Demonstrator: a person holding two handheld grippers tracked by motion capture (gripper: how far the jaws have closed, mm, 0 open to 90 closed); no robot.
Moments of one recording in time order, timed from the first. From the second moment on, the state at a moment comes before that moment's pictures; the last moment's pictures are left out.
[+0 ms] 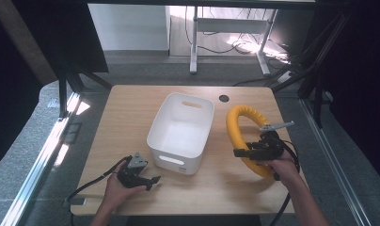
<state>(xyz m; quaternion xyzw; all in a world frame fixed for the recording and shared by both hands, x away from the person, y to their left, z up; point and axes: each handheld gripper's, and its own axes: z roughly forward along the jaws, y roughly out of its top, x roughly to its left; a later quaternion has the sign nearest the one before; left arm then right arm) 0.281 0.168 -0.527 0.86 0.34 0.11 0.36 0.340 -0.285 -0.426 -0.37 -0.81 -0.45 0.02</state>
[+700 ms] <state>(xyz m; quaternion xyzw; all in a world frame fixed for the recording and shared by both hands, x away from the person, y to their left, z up) 0.281 0.168 -0.527 0.86 0.34 0.11 0.35 0.340 -0.302 -0.412 -0.39 -0.77 -0.51 0.02</state>
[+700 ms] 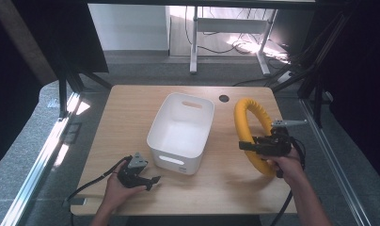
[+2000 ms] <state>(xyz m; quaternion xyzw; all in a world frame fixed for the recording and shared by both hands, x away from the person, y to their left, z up) 0.281 0.168 -0.527 0.86 0.34 0.11 0.35 0.335 -0.318 -0.396 -0.38 -0.71 -0.60 -0.02</state>
